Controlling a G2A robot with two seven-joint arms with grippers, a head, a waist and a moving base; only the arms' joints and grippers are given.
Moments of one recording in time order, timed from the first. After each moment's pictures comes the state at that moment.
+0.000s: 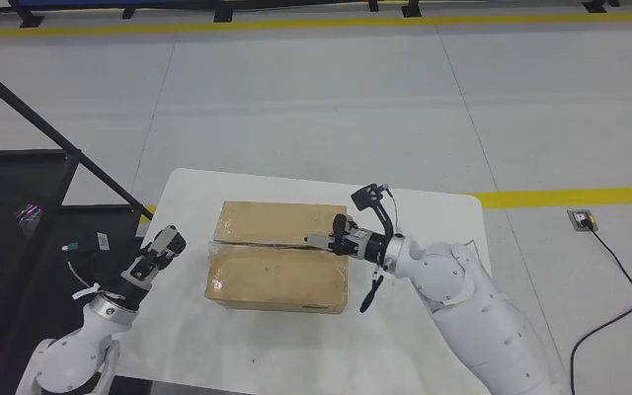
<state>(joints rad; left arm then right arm) 1.35 -1.03 -1.70 -1.67 -0.15 -0.42 -0.43 -0.71 -1.29 1.05 -1.38 -0.39 -0.31 0.69</state>
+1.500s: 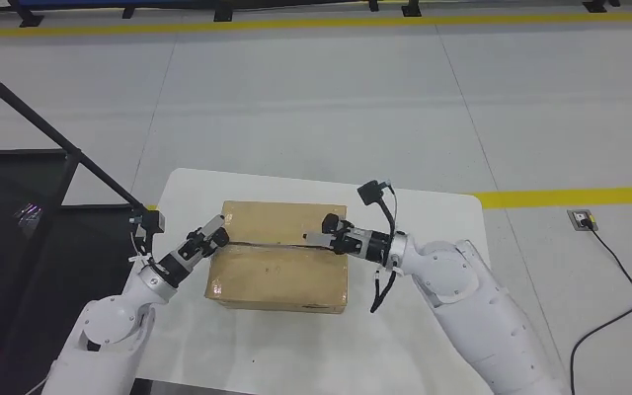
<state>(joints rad) 1.10 -1.05 -1.48 -1.46 -0.21 -0.34 -0.60 -0.68 -1.30 1.04 -1.34 -0.13 -0.41 0.72</state>
